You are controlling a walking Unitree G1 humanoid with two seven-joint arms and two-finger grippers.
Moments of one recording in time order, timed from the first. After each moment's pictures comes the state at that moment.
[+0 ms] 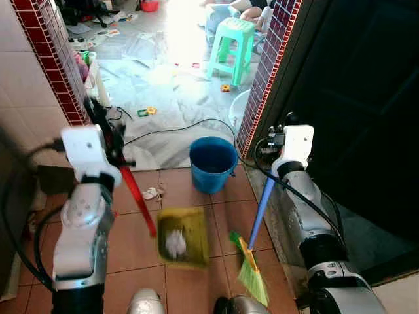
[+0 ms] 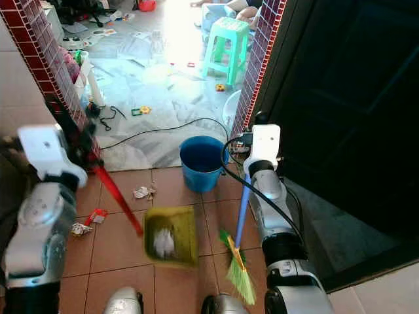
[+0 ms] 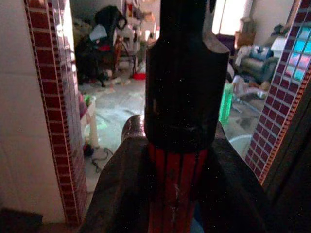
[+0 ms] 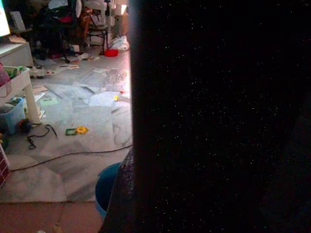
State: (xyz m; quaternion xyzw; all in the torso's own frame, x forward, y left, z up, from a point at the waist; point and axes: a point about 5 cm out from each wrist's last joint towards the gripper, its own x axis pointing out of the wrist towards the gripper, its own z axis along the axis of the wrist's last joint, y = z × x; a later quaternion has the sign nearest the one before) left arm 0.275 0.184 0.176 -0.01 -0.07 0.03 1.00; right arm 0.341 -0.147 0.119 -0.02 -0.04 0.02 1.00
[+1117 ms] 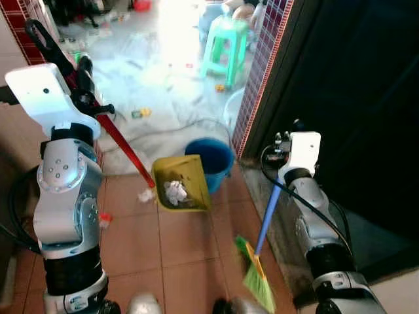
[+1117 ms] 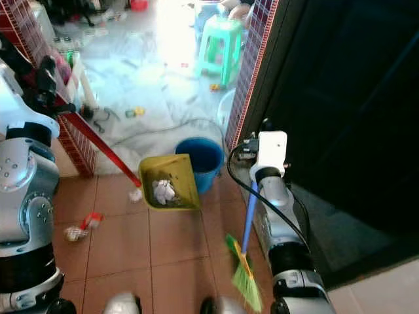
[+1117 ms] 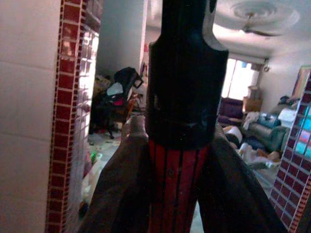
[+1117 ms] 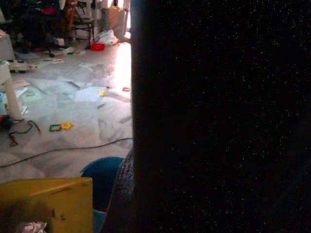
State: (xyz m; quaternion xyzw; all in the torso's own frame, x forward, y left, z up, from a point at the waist) left arm 0.287 0.191 0.255 -0.04 -0.20 0.08 0.98; right arm 0.332 -0.159 0.113 -0.03 -0.02 0.01 1.00
